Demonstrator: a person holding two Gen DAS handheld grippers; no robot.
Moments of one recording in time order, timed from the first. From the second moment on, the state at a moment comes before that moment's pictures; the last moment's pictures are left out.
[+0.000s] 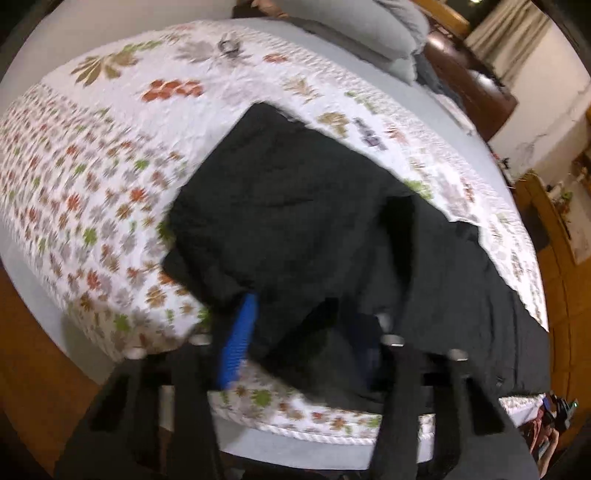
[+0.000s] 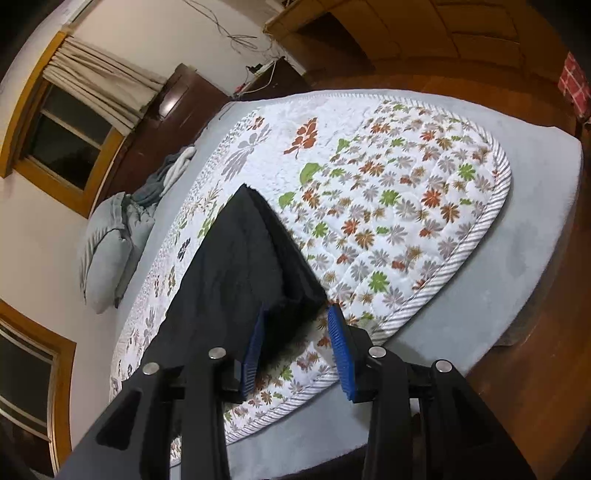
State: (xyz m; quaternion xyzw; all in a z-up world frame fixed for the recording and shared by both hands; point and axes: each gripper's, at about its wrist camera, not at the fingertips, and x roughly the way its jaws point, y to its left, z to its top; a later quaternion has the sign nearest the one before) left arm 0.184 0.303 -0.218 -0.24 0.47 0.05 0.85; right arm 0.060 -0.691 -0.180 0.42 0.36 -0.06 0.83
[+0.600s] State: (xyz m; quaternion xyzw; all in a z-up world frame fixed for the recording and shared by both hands) left arm 0.209 0.276 -0.213 -0.13 0.49 0.08 0.86; right arm 0.119 -0.657 -0.182 0.44 0.37 0.02 0.82
